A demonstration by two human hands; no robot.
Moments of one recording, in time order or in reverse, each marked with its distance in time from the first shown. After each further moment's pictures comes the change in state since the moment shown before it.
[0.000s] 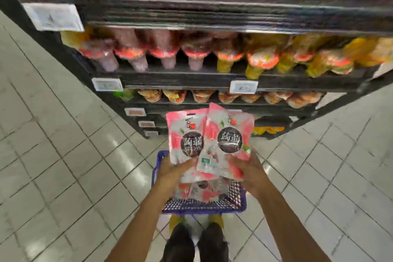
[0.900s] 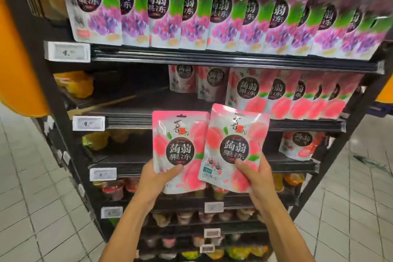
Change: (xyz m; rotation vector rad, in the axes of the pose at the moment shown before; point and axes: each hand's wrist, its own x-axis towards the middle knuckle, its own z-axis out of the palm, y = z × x) left_hand -0.128 0.345 0.060 -0.029 -0.250 0.757; right_hand -0.174 -0.305 0.057 0.095 -0.203 -0.952
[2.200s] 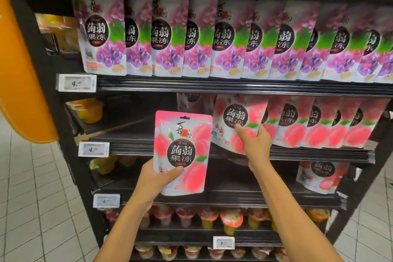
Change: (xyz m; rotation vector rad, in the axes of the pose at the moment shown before) left_hand 0.053 0.044 0.004 0.172 0.071 0.064; right_hand 0.155 -0.037 0.035 -0.283 0.212 -0.262
